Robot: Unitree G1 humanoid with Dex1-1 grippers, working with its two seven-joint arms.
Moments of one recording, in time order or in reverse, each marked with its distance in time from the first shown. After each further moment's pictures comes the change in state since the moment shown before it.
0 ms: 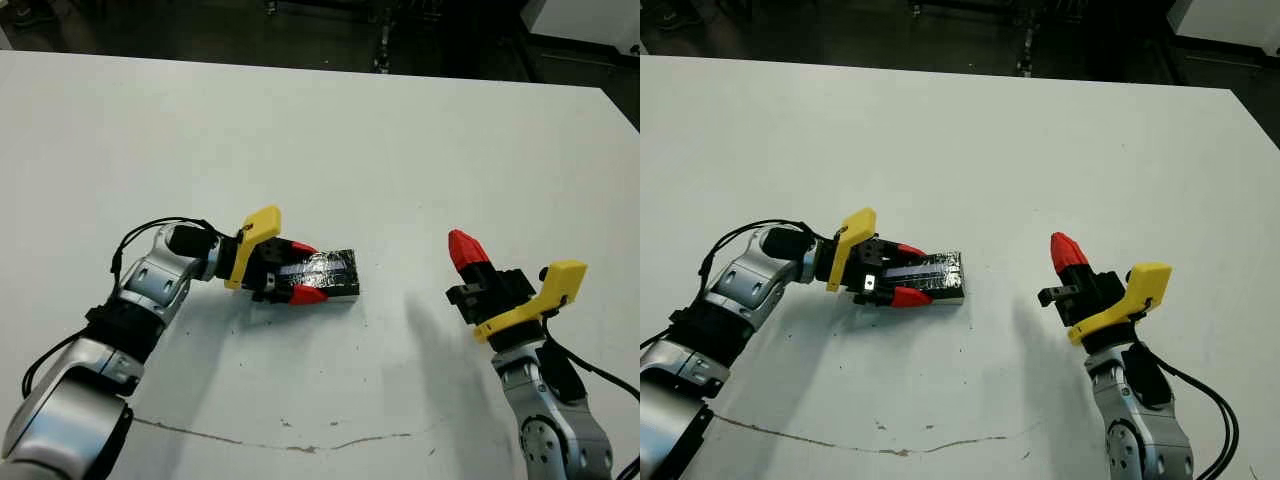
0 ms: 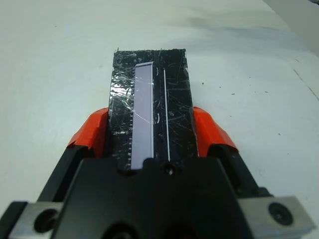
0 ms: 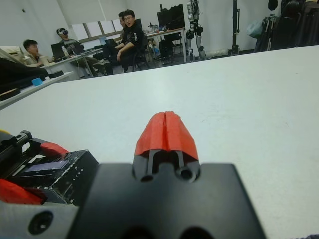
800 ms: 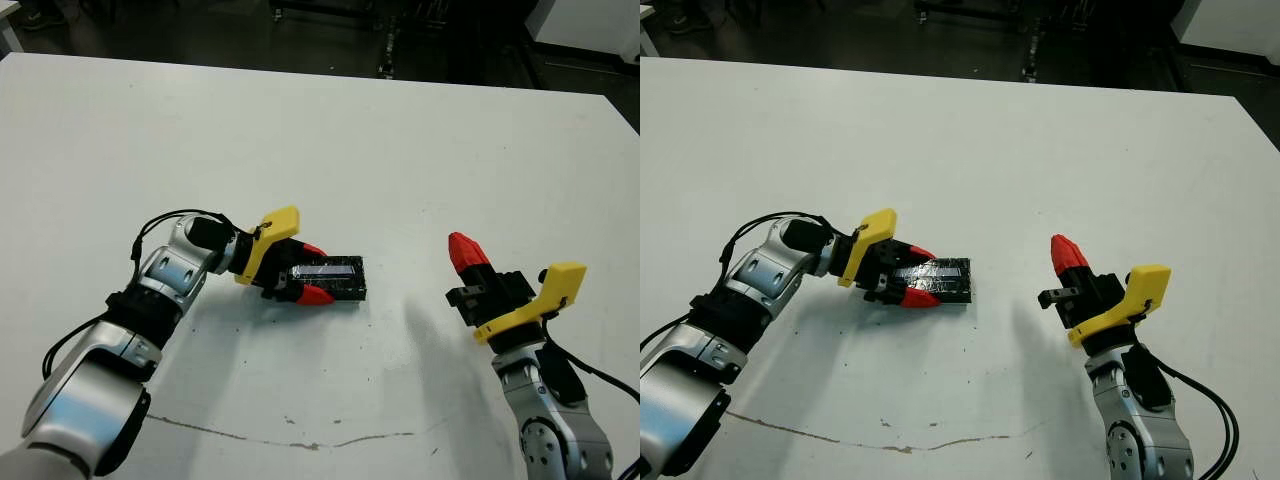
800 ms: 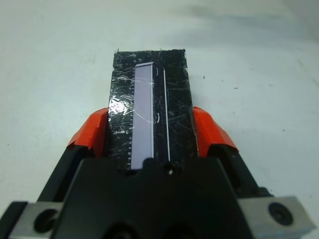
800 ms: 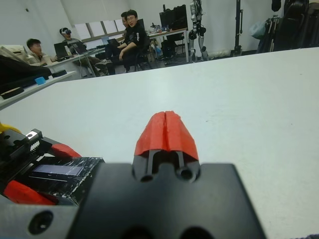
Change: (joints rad) left arm -0.049 -0.033 -0.041 -0.021 0.118 0.081 0.004; right arm 0.008 0.000 0.000 0.000 0.000 0.000 0.001
